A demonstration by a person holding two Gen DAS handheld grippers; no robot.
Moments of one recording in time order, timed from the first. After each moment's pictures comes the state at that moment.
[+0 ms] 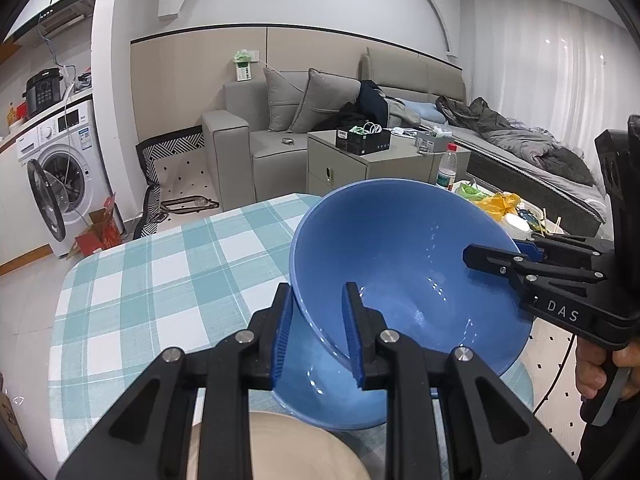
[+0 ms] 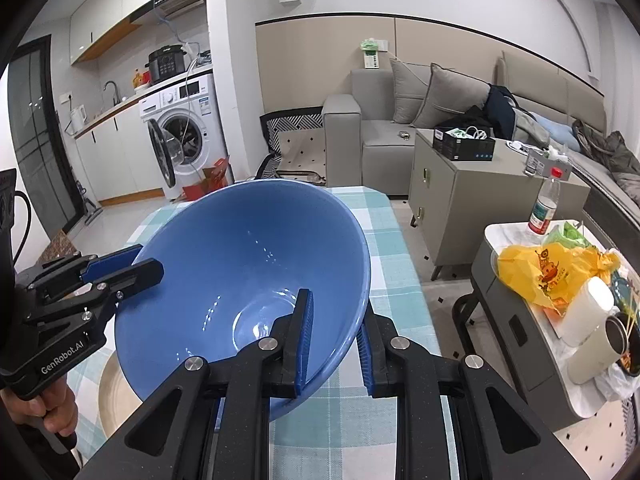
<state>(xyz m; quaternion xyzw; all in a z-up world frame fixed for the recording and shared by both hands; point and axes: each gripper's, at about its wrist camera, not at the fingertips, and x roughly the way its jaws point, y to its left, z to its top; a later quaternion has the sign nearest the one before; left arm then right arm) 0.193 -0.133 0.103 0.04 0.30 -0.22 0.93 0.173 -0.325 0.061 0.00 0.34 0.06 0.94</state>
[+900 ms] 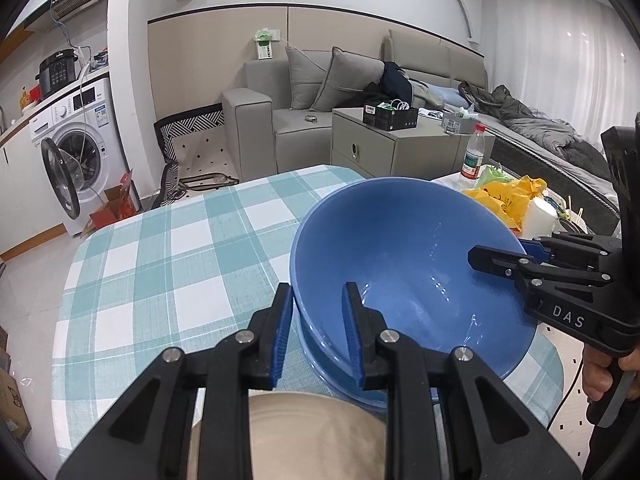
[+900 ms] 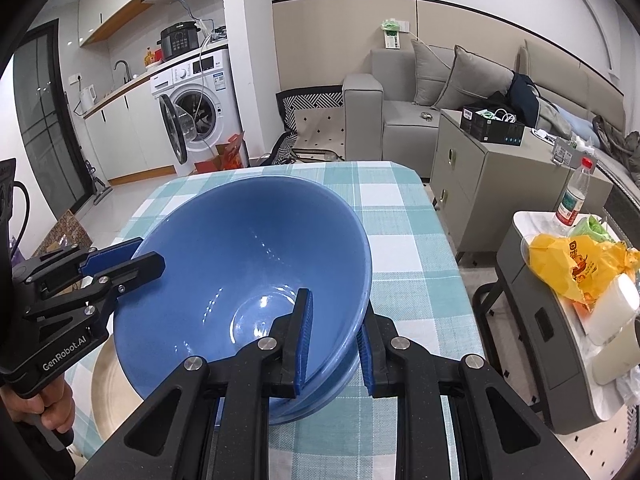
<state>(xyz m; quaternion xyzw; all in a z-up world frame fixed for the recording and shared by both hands) 0.208 -0.111 0.068 0.05 0.33 -0.18 0.93 0.202 -0.295 0.018 -0.01 0.37 0.08 0.93</state>
